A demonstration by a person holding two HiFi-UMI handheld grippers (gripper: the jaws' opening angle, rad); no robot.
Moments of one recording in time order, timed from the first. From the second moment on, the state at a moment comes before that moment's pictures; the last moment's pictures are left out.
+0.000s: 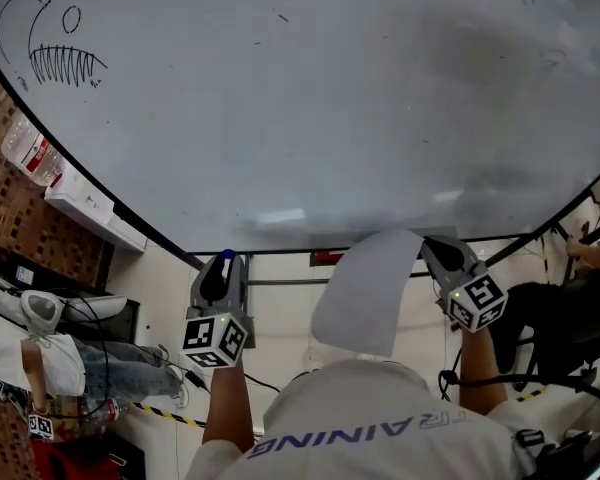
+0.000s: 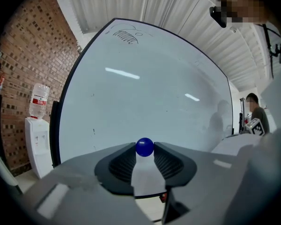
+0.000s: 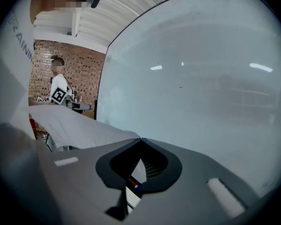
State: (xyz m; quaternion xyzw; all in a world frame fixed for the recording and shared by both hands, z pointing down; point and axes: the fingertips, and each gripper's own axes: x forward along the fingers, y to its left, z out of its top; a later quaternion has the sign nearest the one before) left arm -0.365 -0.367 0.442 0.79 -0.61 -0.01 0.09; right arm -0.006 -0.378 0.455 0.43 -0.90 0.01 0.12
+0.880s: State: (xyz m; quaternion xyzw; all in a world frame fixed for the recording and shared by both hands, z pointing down) left arm -0.327 -0.383 0.440 0.82 -0.57 -0.01 0.10; right arm -0.011 -0.385 0.436 0.44 -0.89 -0.01 0.10
